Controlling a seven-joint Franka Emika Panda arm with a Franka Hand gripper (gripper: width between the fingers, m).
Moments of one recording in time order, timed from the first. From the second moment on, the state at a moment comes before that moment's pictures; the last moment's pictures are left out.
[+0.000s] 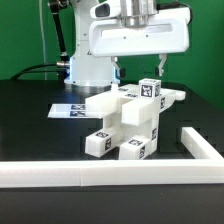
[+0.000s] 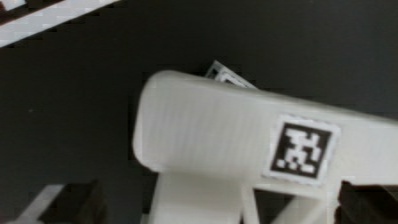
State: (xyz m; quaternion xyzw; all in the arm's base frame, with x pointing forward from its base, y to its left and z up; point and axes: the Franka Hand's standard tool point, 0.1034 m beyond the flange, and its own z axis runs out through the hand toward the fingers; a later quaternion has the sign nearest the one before) arm 0.416 0.073 0.103 -0.98 0.17 -0.01 0.05
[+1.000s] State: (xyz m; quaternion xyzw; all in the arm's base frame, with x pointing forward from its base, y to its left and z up) arm 0.397 0.073 0.082 -0.99 0.15 0.00 0.04
